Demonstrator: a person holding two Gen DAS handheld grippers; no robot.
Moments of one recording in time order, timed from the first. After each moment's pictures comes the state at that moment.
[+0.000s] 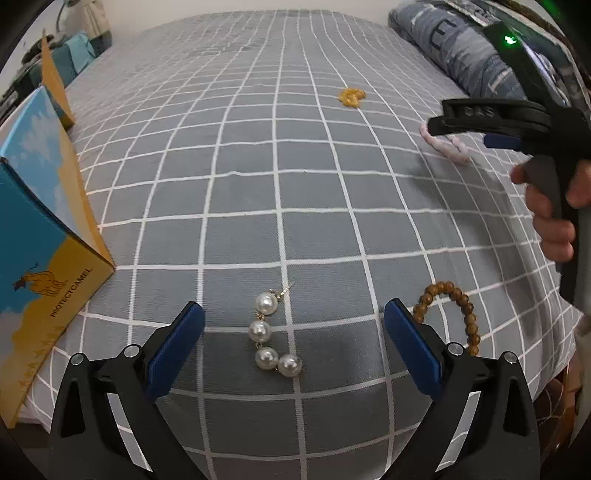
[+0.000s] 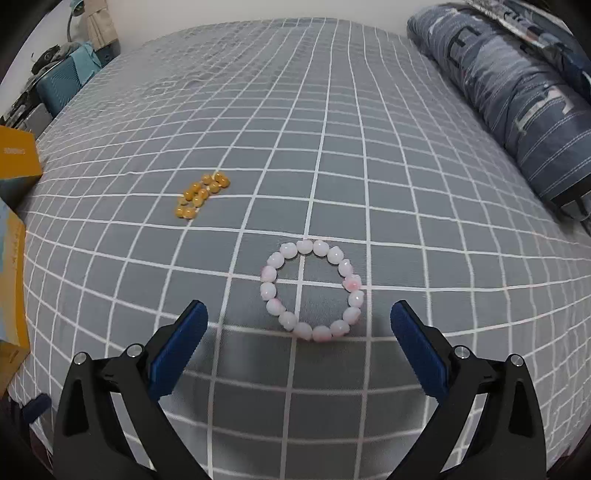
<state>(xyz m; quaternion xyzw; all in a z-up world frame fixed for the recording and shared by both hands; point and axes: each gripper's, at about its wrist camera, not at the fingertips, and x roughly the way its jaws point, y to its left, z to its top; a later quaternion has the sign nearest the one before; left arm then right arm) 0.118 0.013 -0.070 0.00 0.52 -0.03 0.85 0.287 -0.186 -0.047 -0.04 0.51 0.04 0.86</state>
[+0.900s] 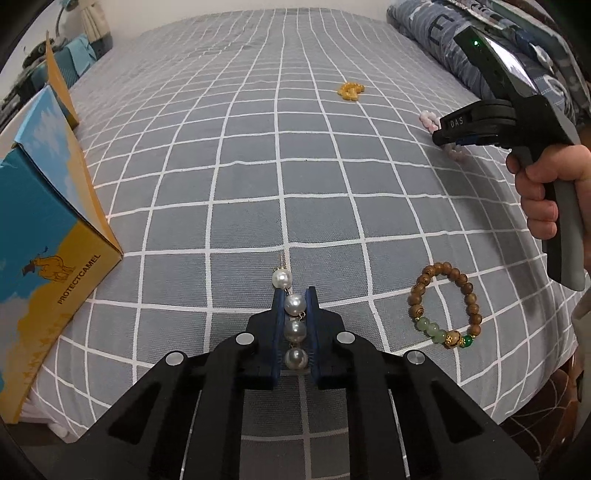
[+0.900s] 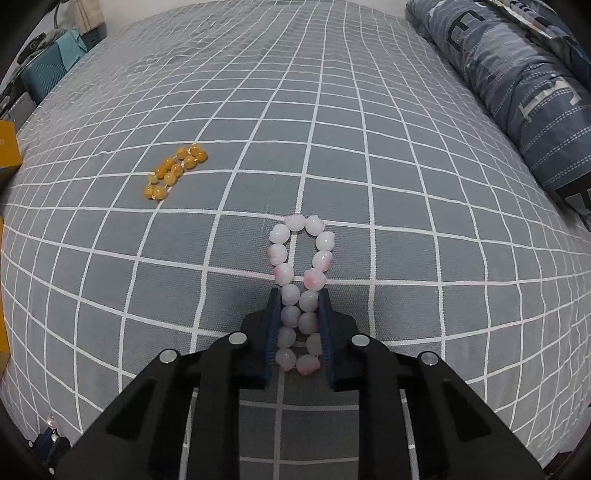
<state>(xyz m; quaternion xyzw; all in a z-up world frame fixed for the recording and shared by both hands) 0.106 0.013 -0.065 0.00 0.52 -0.02 0.85 0.308 -0.183 -0.055 -0.05 0.54 0.02 0.84</state>
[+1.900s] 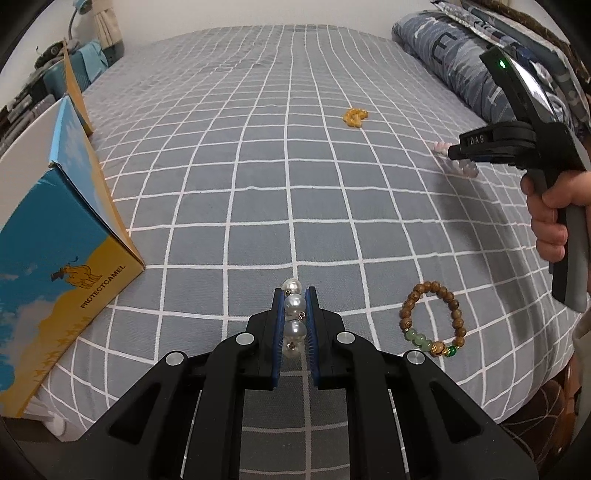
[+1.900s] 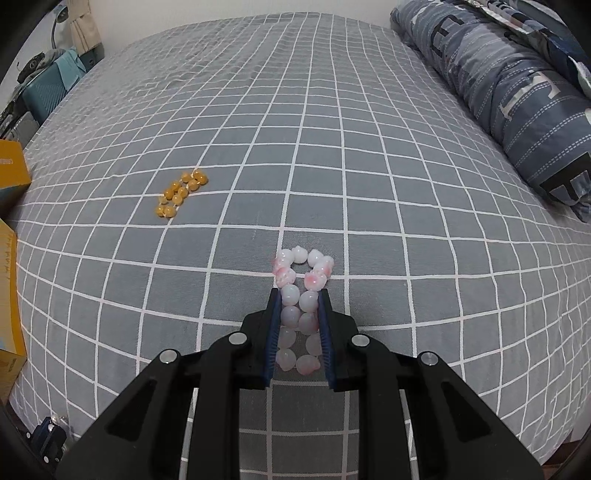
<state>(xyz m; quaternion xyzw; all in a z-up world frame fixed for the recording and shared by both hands) 0.098 0.018 -0.043 -0.01 0.50 -0.01 0.87 0.286 -0.193 -0.028 -0.03 0.52 0.02 0.86</state>
